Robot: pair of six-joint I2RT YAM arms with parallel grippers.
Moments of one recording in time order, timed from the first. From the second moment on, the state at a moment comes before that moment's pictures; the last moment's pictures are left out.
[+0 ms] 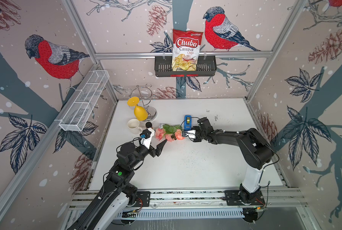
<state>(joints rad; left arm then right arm) -0.45 0.55 0.45 0.01 0.28 0.03 0.61 1.89 0.99 0.14 -0.27 -1.13</state>
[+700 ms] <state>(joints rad) -0.49 0.83 0.63 -0.08 0.33 0.16 0.56 1.47 0.73 0.33 -0.20 -0.91</state>
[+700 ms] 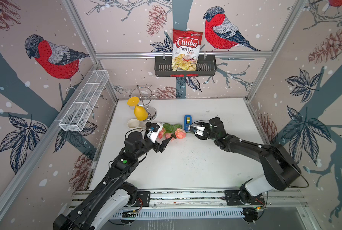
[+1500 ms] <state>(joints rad) -0.81 1.90 1.37 -0.33 0.07 0.59 0.14 1.33 0.71 0.17 -0.04 0.27</state>
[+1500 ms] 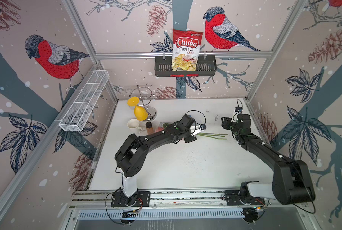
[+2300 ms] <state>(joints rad) -0.85 2.31 1.76 -0.47 -0.19 0.81 0.00 1.10 0.57 0.12 -0.09 0.32</state>
